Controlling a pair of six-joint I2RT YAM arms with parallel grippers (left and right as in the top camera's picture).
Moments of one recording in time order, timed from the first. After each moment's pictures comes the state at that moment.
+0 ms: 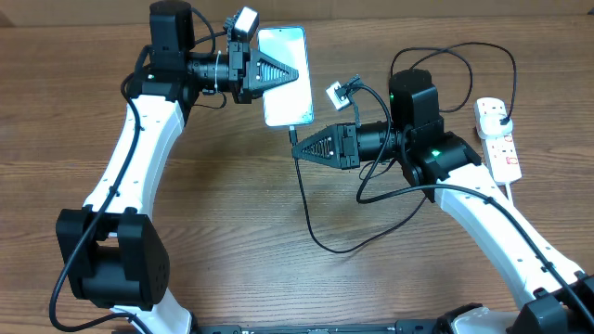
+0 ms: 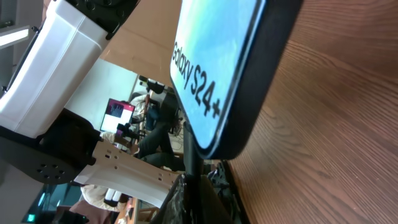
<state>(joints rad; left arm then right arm) -0.11 1.83 1.56 -0.29 1.46 -0.82 0.37 1.48 1.11 -0.14 -1.19 0.59</state>
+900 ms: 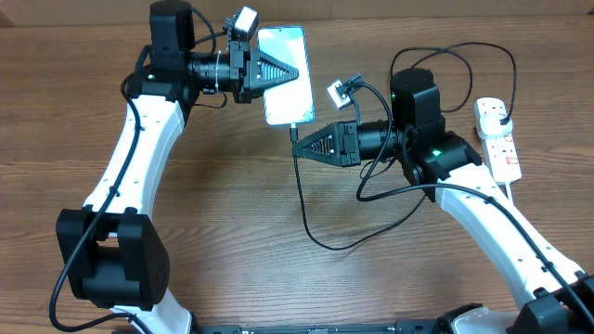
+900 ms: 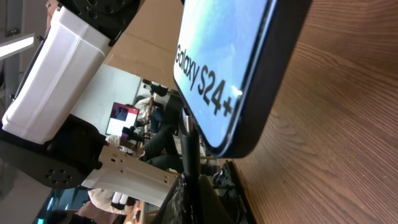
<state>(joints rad) -0.11 1.83 1.56 -0.29 1.44 -0.84 0.37 1.48 1.11 -0.12 -1.20 0.65</state>
